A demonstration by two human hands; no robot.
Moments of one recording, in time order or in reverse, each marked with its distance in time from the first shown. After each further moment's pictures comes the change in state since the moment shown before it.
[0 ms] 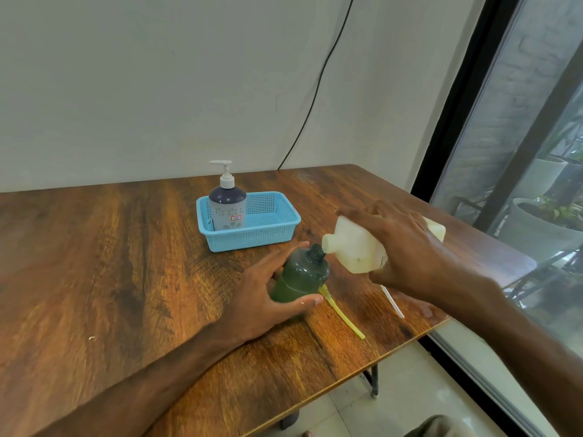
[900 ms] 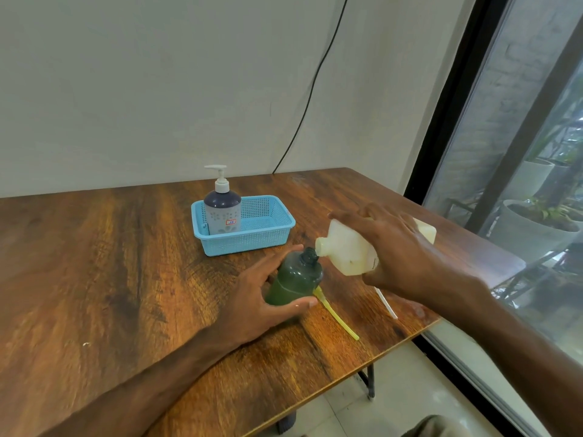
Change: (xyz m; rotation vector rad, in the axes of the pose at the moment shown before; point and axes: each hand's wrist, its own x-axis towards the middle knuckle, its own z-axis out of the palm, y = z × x) left_hand -0.002 0.000 -0.001 0.014 -0.004 -0.013; right_hand -0.002 -0.003 -0.004 -0.007 -0.007 -0.010
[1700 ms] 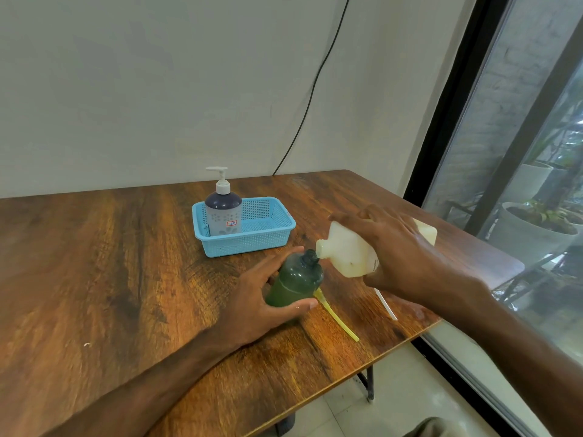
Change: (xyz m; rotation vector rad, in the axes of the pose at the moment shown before) left_hand -0.001 0.000 0.000 0.006 0.006 0.010; right_hand -0.001 -0.002 -0.001 -0.036 -0.008 -0.003
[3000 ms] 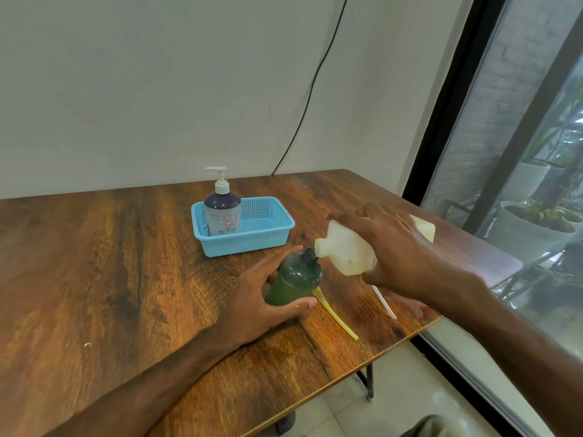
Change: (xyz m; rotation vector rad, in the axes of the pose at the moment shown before) left_hand 0.001 -0.003 0.000 -0.002 0.000 -0.008; right_hand 0.004 0.000 -0.004 -0.025 -0.025 0.002
